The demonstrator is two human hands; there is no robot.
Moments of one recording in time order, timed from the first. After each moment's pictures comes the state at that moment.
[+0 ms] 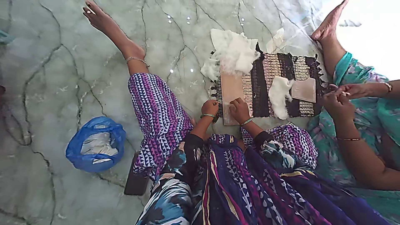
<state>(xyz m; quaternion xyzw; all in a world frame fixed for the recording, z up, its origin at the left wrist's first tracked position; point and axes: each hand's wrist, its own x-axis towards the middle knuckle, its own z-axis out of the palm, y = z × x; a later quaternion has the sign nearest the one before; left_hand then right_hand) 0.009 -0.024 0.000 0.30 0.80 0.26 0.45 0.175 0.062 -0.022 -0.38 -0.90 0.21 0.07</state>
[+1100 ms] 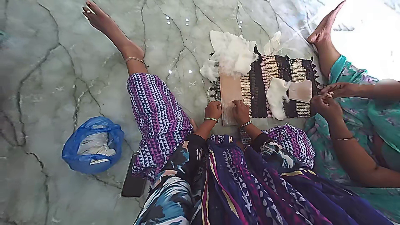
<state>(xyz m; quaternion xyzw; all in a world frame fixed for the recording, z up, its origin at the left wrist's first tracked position) 0.028 -0.021 -0.005 0.37 0.79 0.27 0.41 0.183 0.058 -0.021 -0.43 -0.88 0.20 0.04</state>
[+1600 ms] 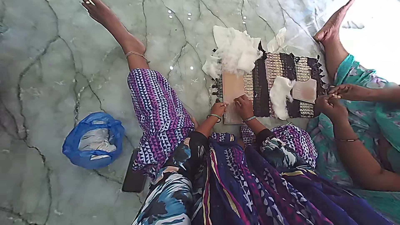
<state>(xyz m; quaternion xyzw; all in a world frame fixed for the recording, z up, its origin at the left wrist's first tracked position) 0.037 -0.015 -0.022 0.26 0.69 0.36 0.57 0.182 0.078 -0.023 -0.39 -0.89 0.22 0.12</state>
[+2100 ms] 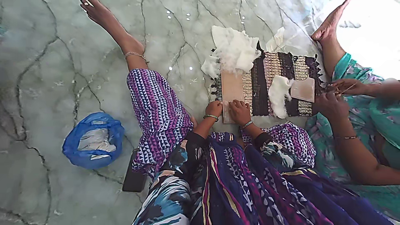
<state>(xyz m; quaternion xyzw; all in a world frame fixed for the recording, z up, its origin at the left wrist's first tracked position) 0.025 -0.024 -0.004 0.33 0.77 0.25 0.49 0.193 0.049 -0.031 -0.34 -0.94 0.10 0.01</state>
